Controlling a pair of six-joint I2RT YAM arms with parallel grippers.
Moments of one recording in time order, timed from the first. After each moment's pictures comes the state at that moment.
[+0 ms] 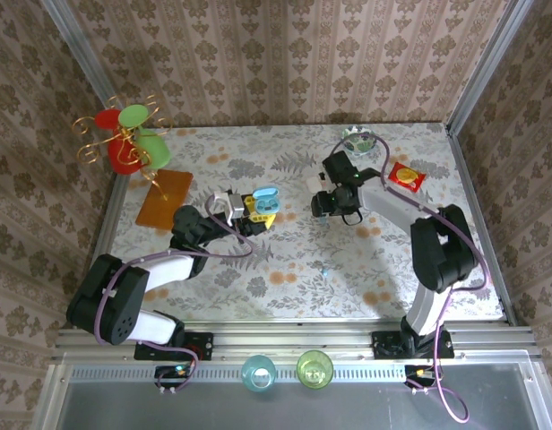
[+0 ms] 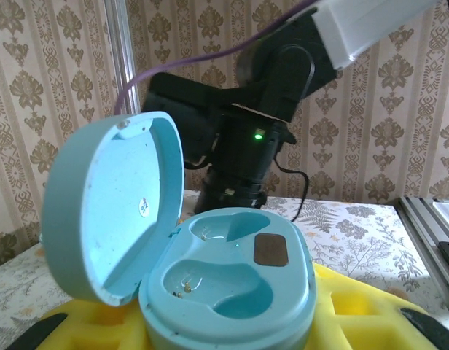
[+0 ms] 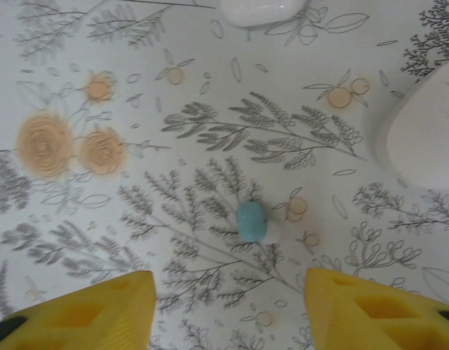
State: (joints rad) left arm -0.47 1.40 0.44 1.18 0.89 -0.11; right arm 0.42 1.81 1.33 -0.69 -0.03 0.28
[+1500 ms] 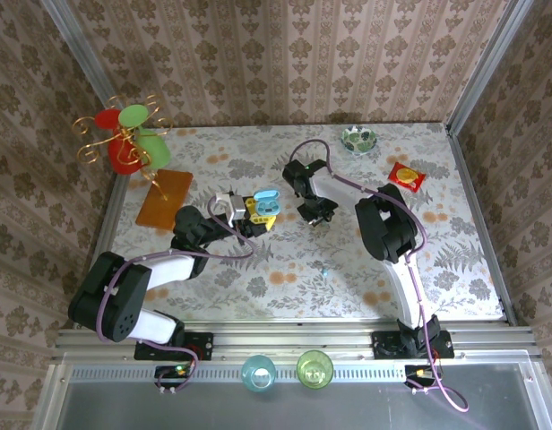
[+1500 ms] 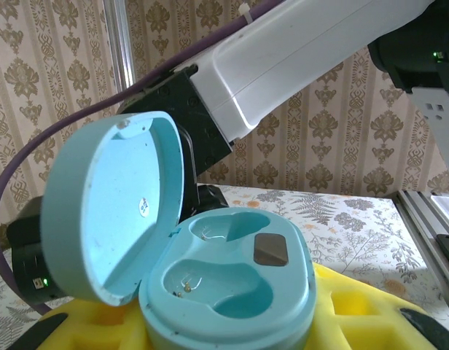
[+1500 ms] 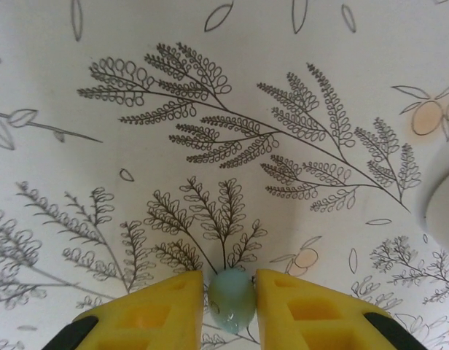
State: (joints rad) left arm -0.47 1.41 0.44 1.18 0.89 -0.10; right arm 0.55 2.25 1.77 -1.11 0.26 0.11
